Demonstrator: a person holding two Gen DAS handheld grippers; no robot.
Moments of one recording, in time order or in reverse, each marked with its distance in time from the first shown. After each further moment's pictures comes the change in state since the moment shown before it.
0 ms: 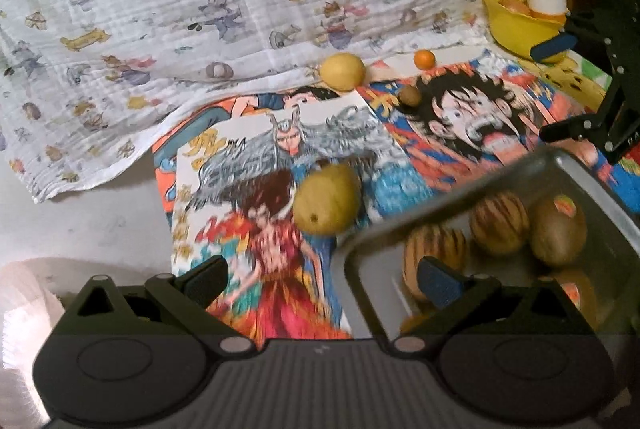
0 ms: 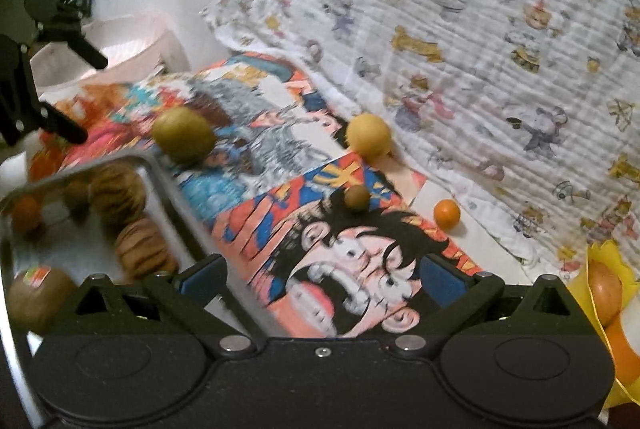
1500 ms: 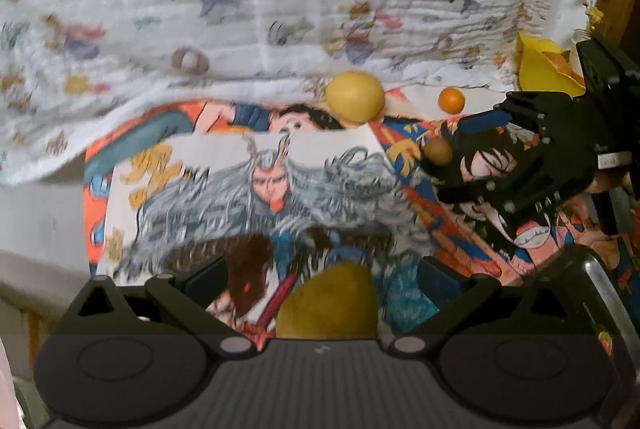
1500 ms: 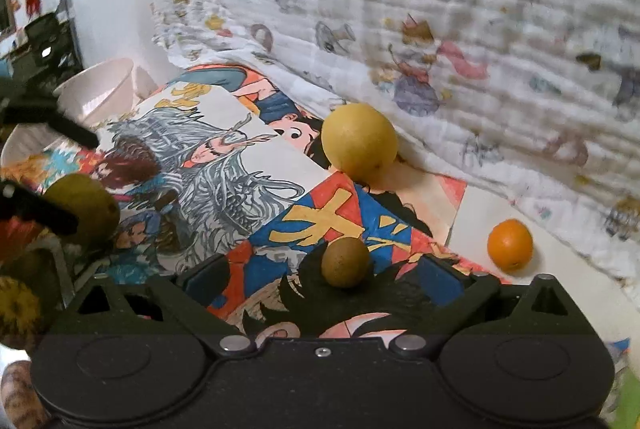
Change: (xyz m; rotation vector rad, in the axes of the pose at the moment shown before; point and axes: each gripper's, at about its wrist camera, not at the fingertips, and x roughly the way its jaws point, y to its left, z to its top) left arm 0.096 0.025 0.043 -0.174 0.004 -0.161; right arm 0.146 -0.051 0.030 0.219 0.013 0.136
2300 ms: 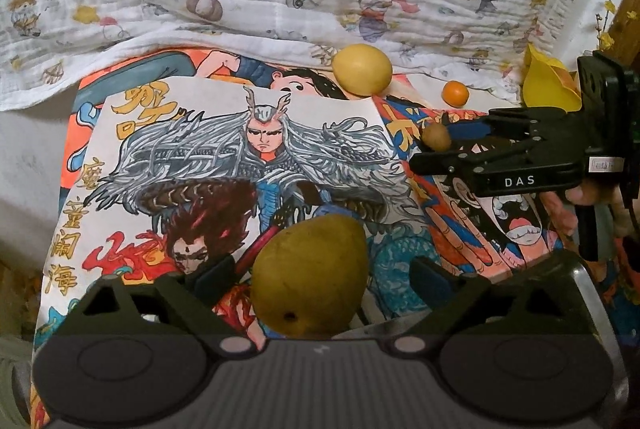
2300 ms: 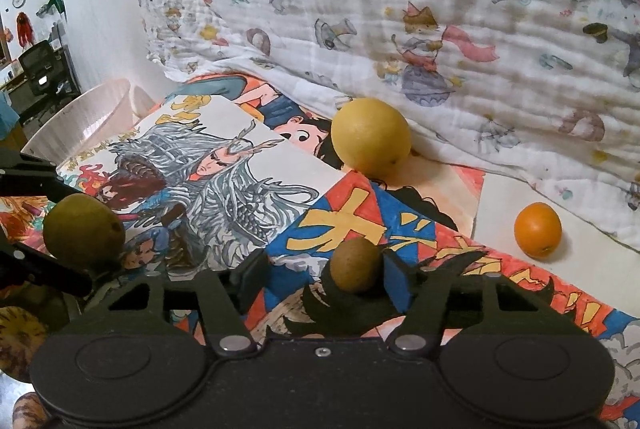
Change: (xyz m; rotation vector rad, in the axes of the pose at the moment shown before) left arm 0.012 0.004 -0.029 -0.119 -0.005 -0.055; right arm 0.009 0.005 -0.003 0.068 -0.031 0.024
